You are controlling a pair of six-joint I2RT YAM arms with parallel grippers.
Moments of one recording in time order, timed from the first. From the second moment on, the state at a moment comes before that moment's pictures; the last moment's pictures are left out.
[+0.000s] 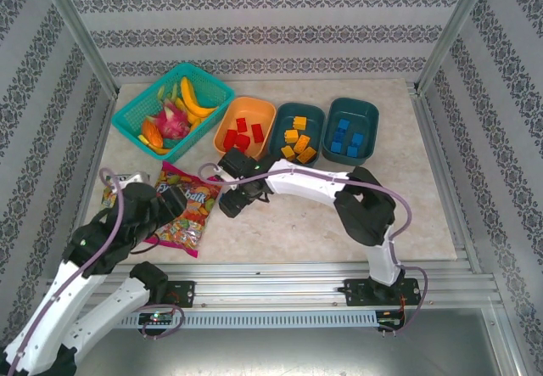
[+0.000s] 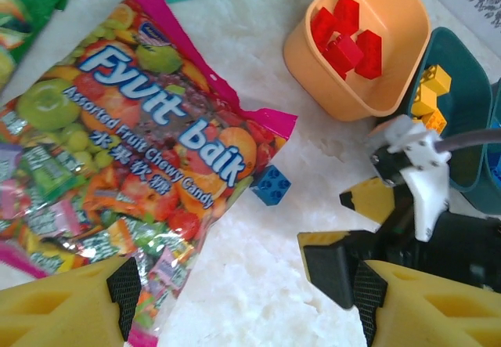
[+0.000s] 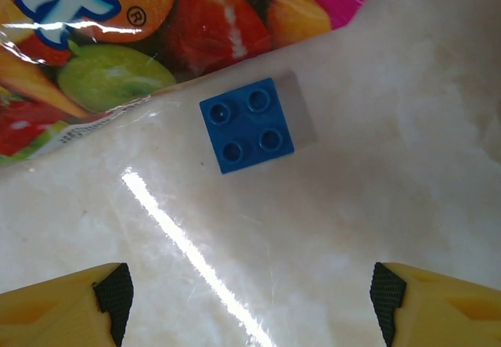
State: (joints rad) left arm -0.50 0.55 0.89 -1.13 -0.24 -0.94; right arm 0.96 2.04 1.56 -0.71 -0.09 0.10
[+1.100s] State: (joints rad) left arm -0.50 0.54 0.90 -1.21 -0.19 -0.95; right arm 0.95 2.29 1.81 -0.77 -0.07 0.00
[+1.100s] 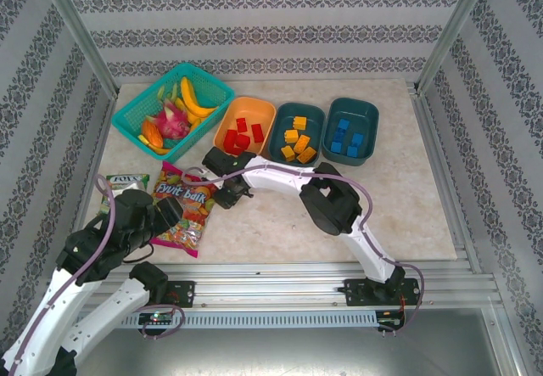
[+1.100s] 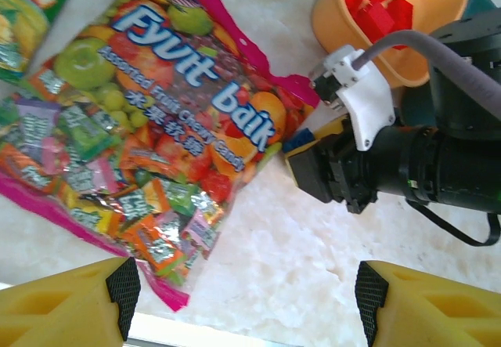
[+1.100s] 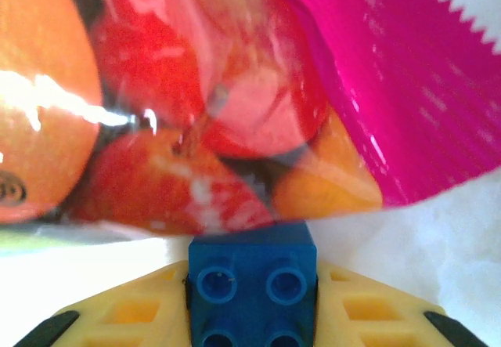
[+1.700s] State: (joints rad) left arm -0.52 0.94 0.91 -0.69 0.11 -0.86; right arm 0.51 1.67 1.42 -0.71 -0.11 0.22
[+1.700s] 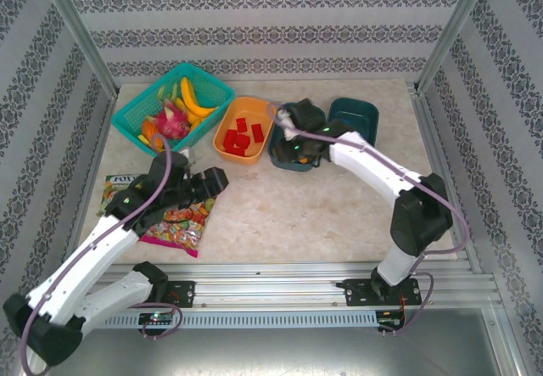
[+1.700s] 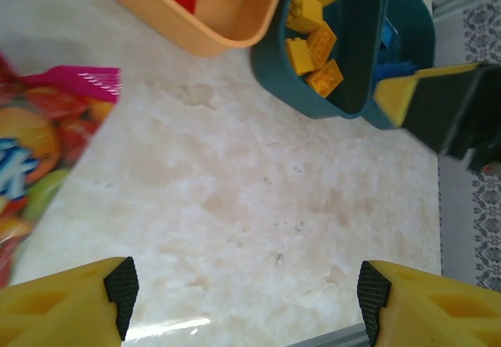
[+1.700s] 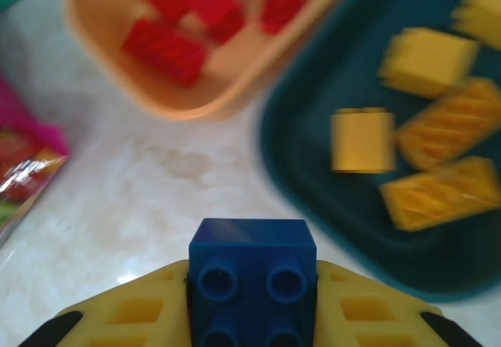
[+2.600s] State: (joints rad) left arm -0.62 1.73 1.50 -0.35 0.21 -0.81; right arm 0.05 2.34 2.13 -0.96 0.15 0.57
